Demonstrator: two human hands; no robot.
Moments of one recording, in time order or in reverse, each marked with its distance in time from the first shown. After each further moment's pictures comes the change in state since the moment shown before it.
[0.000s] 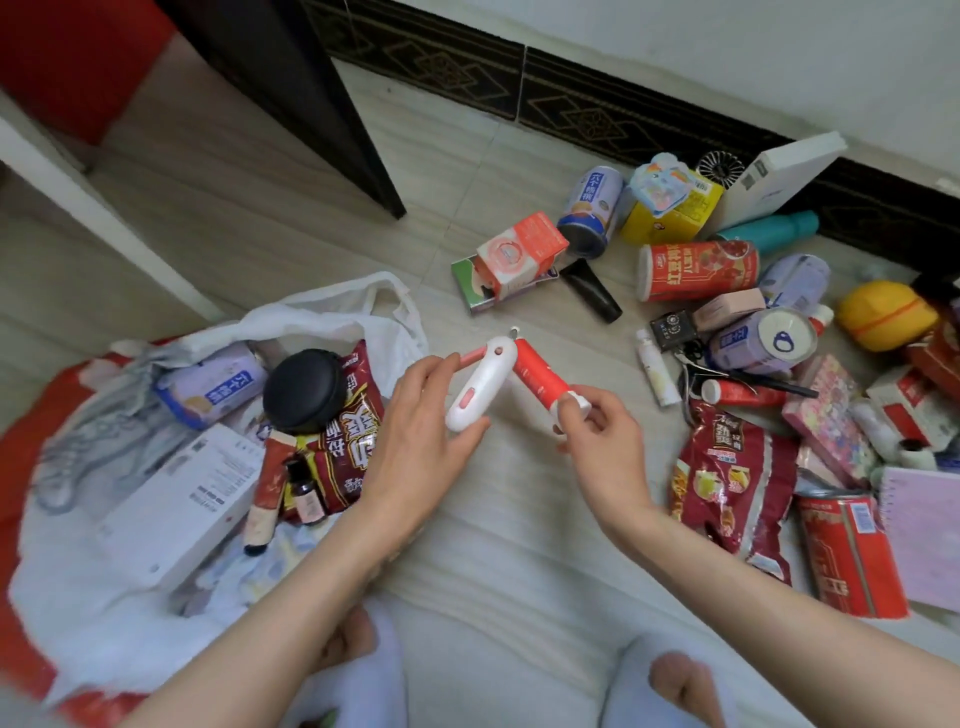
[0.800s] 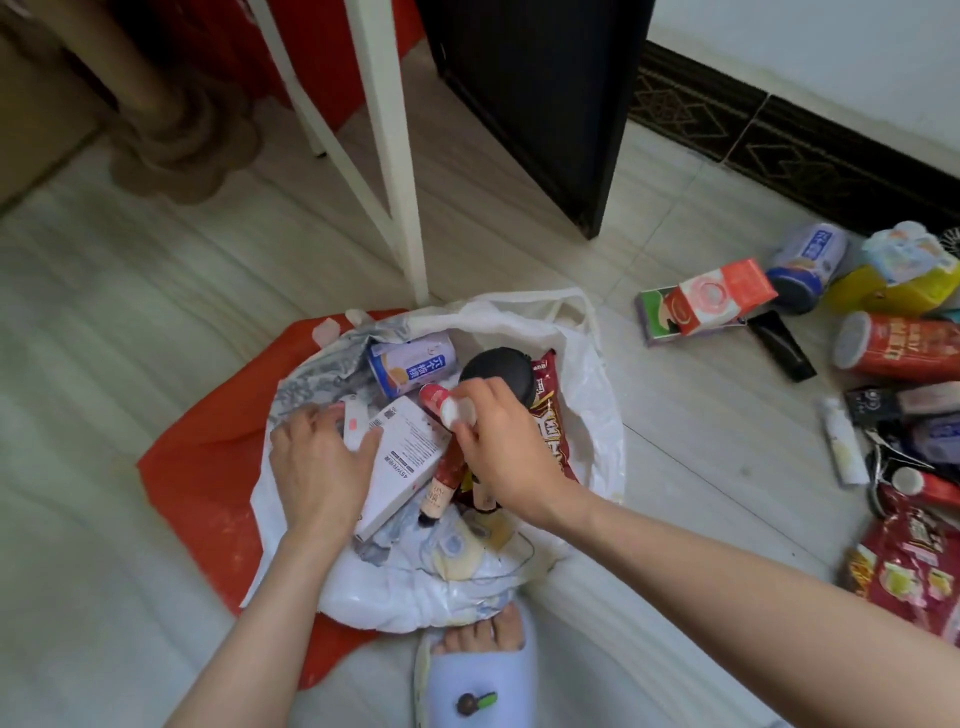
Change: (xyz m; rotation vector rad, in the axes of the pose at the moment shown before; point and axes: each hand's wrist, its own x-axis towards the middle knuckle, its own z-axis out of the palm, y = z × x) left_hand -0.082 -0.174 -0.122 0.409 0.299 -0.699; right_hand -0.073 -0.052 0.195 -0.643 -0.638 -0.686
